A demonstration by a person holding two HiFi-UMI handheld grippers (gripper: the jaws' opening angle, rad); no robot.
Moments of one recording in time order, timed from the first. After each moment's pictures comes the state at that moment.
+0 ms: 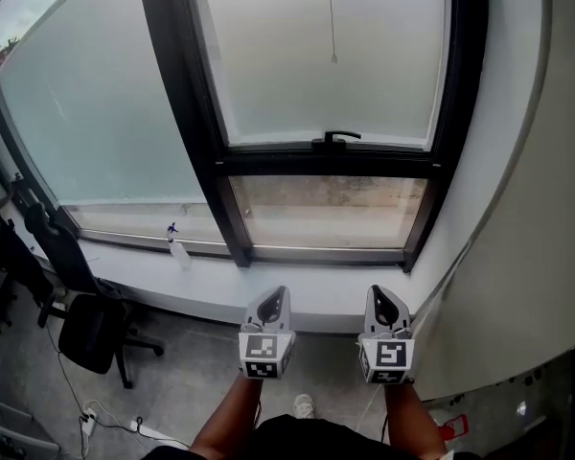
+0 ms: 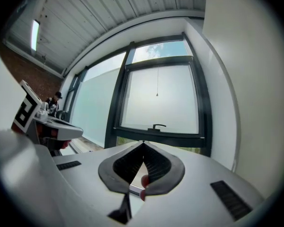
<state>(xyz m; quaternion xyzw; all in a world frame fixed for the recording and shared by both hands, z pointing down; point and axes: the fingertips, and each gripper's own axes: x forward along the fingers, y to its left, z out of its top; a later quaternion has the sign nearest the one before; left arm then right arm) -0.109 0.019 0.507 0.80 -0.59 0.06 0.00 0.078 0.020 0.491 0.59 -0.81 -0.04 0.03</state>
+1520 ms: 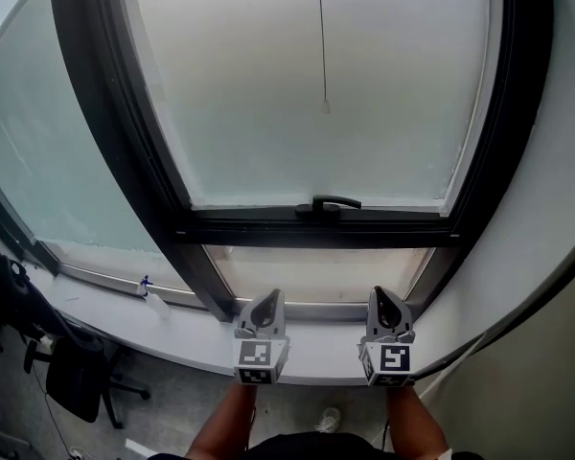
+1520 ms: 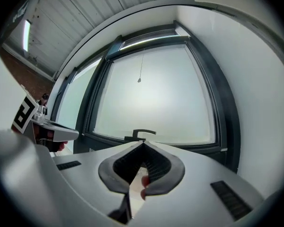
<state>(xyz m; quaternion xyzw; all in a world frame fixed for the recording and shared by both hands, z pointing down) -0.104 -0.281 0.479 0.80 -0.59 0.05 -0.01 0.095 -0.284 0.458 0.59 -0.81 -0.06 -0.01</state>
